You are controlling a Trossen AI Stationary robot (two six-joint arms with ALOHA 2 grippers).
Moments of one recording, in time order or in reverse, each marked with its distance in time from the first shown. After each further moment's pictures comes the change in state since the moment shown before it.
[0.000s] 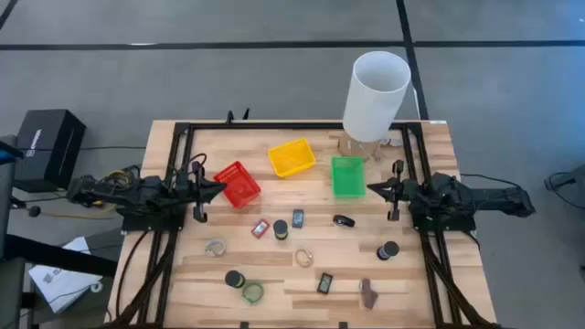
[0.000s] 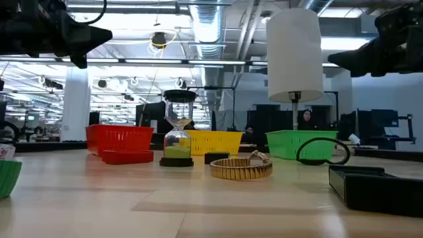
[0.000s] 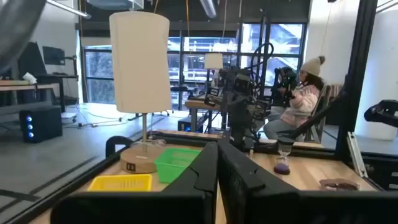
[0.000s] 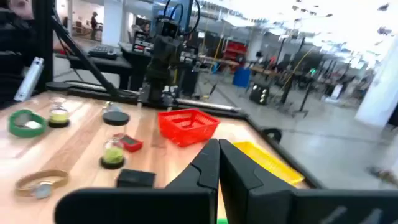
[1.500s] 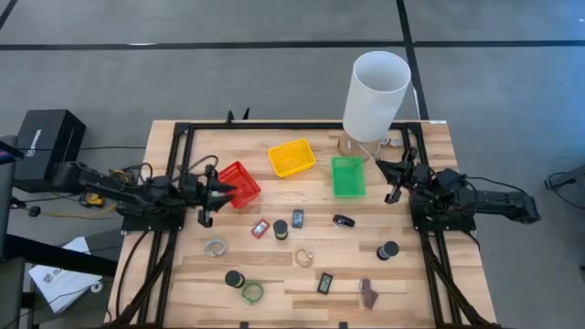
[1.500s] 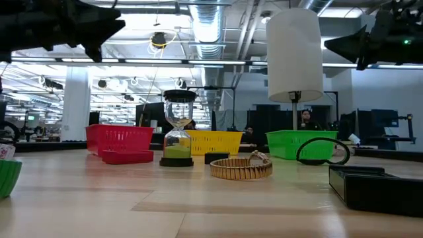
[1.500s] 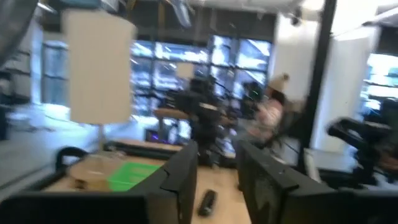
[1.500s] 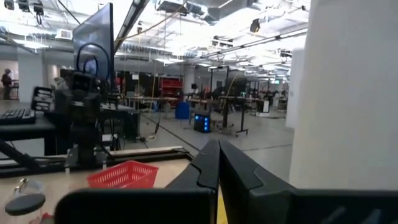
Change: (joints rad) left arm -0.002 0.492 0.046 0.488 0.154 -0.099; right arm -0.105 0.061 0.000 0.278 0.173 0.089
